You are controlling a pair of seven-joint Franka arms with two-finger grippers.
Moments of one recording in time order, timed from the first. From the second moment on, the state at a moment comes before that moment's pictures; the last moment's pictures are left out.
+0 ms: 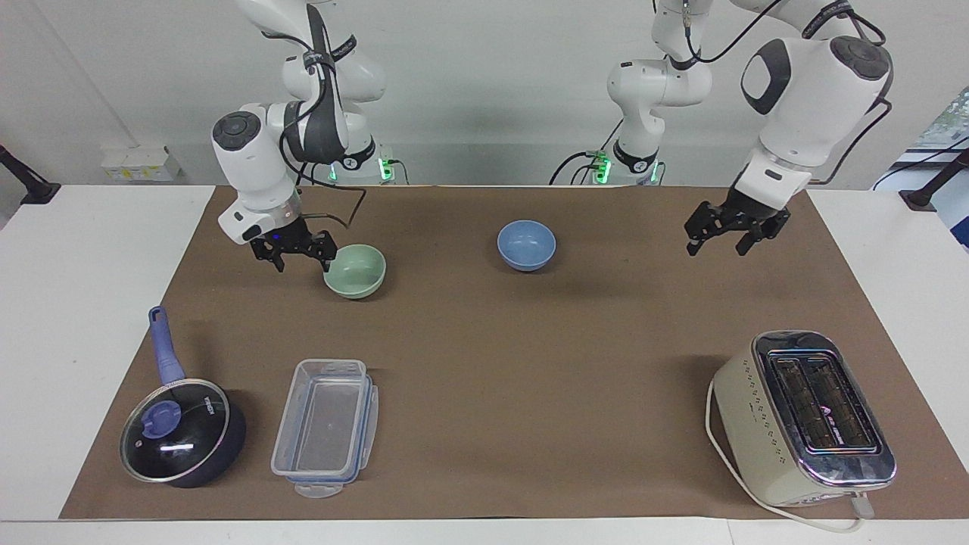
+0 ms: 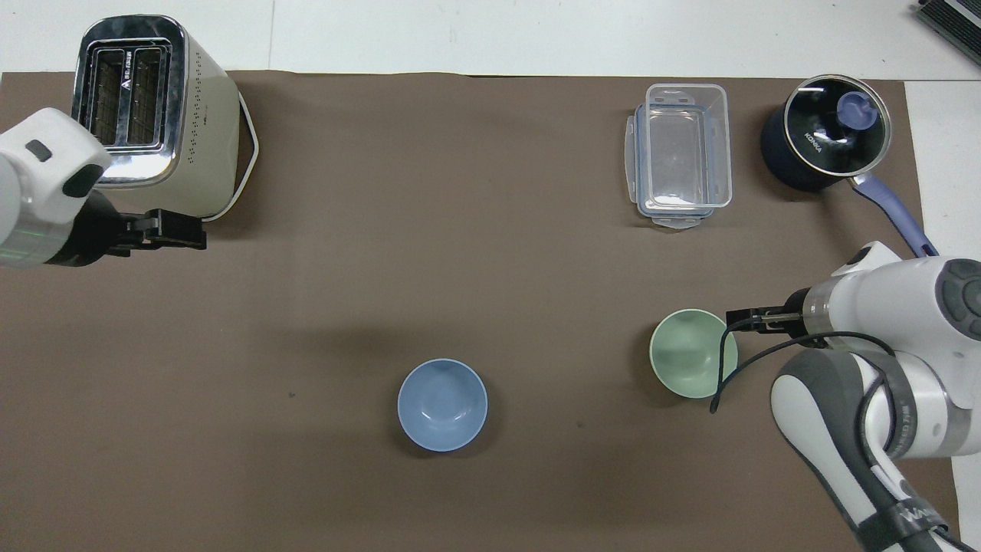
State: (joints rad) left arm -0.05 -0.02 -0.03 -1.80 -0.10 1.86 -0.05; right arm -0.07 -0.09 0.07 -2.32 0.00 2.23 0.01
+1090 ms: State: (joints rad) left arm -0.01 0.05 -0.03 -1.58 -0.02 1.57 0.08; right arm -0.06 -0.03 0.07 -2.40 0.09 2.32 -0.09
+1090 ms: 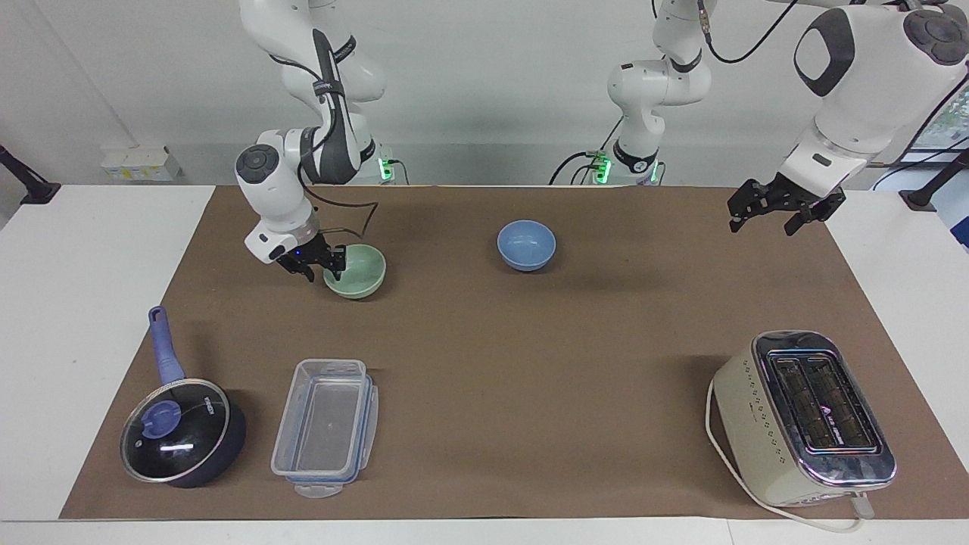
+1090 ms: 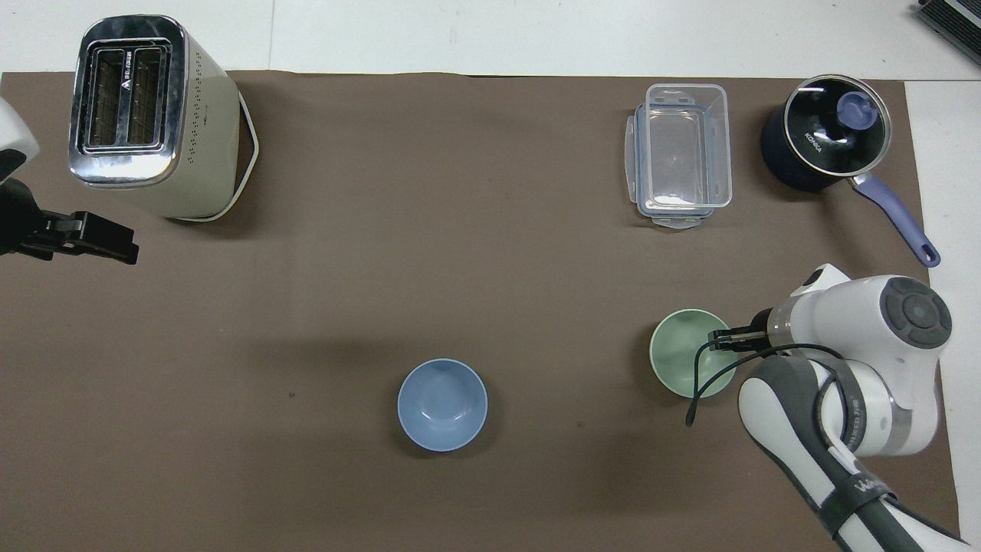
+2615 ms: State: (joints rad) left arm -0.01 0.05 -0.03 -1.58 -0.02 1.57 0.08; right arm 0.45 -0.14 0.10 -2.23 0.18 2.14 0.42
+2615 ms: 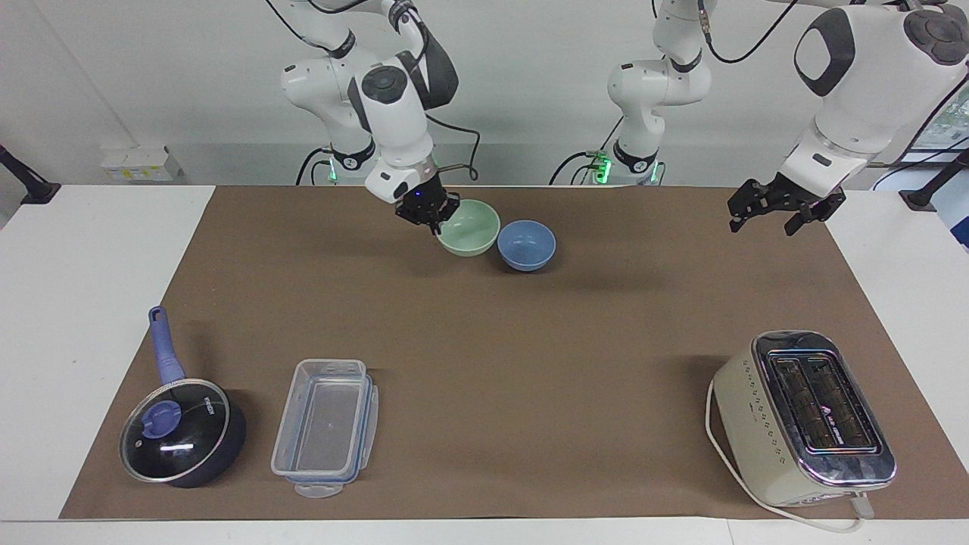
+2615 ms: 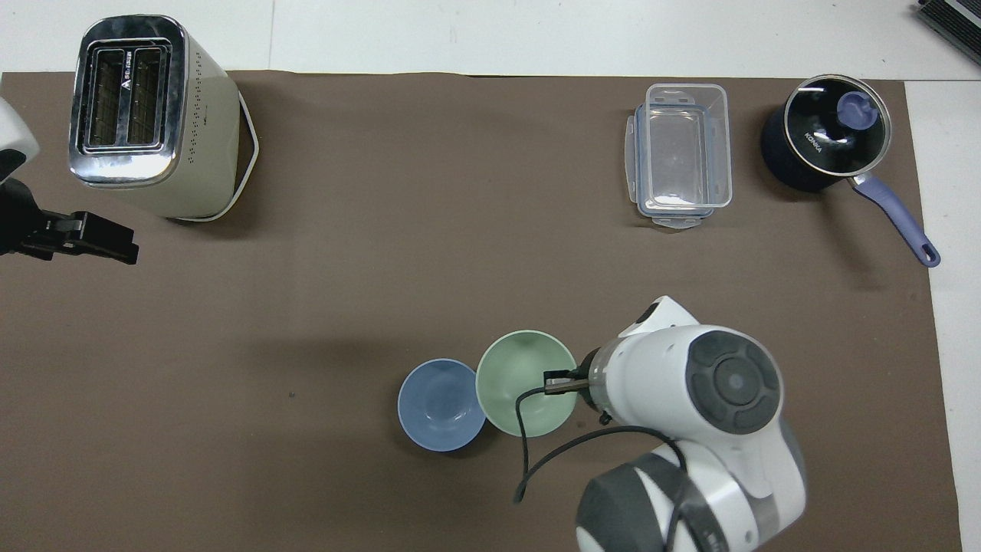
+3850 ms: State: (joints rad) left arm -0.01 0.05 -0.03 -1.58 -0.02 1.57 0.08; right arm 0.65 0.03 0.09 -2.24 0.18 2.35 0.62
